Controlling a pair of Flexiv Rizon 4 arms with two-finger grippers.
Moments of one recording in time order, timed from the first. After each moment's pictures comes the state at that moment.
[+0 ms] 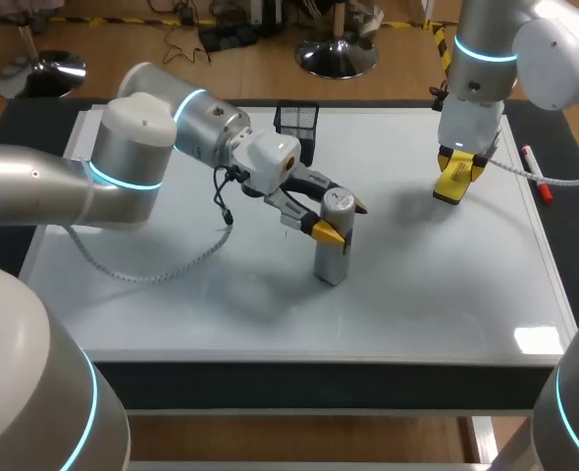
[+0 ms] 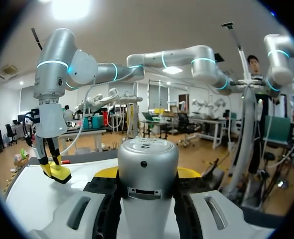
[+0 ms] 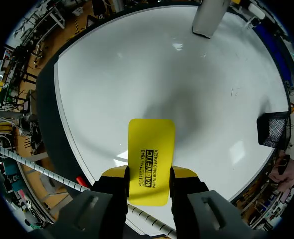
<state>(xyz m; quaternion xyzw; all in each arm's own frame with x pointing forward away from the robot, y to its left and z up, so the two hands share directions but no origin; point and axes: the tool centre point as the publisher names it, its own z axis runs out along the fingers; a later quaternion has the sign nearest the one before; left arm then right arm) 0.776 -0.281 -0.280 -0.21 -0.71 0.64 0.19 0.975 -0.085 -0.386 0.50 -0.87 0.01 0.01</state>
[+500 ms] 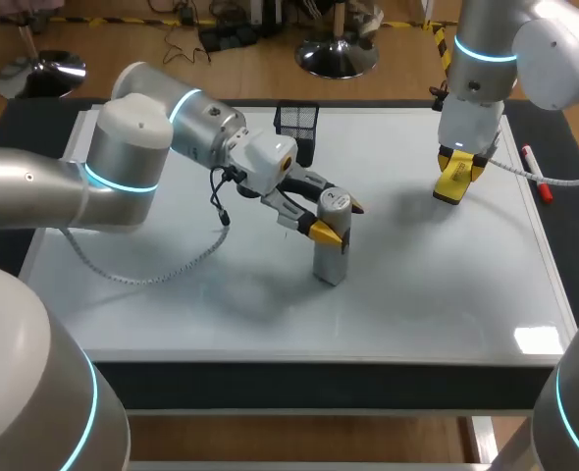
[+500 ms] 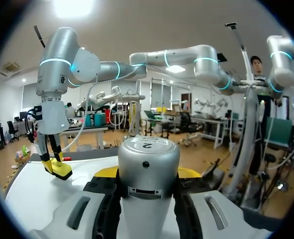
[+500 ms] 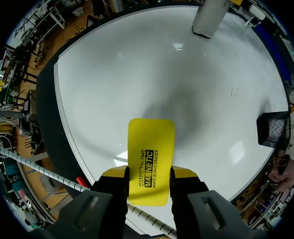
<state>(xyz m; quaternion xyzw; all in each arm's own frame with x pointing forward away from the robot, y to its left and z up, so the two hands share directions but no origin) 0.776 -0.277 -0.282 -0.20 -0.72 0.64 0.18 0.975 -0.085 -0.386 0.50 -0.87 0.01 0.01</state>
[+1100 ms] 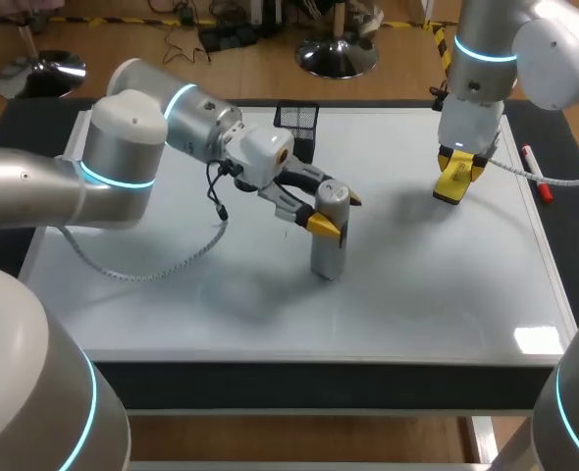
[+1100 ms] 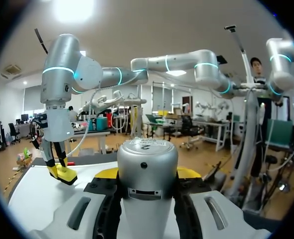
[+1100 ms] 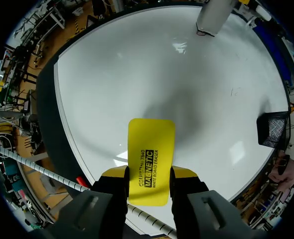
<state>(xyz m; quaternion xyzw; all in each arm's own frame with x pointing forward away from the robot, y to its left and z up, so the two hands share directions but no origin) 0.788 -0.273 -0.263 -0.19 -0.71 0.65 0.18 0.975 -0.085 -0.386 0.50 -0.87 0.01 0.01</state>
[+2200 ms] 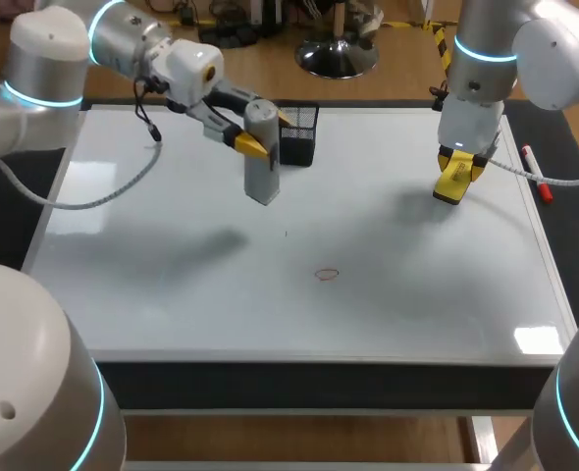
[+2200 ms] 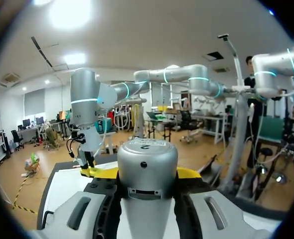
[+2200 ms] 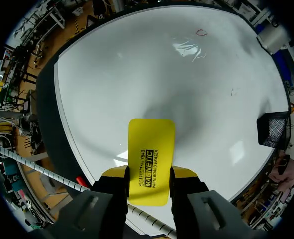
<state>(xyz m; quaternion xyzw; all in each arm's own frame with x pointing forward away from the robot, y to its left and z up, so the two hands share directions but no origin) 0.878 -0.168 -0.197 -0.22 -0.72 0.64 0.16 0.975 -0.085 -0.386 0.50 -0.87 0.01 0.01</state>
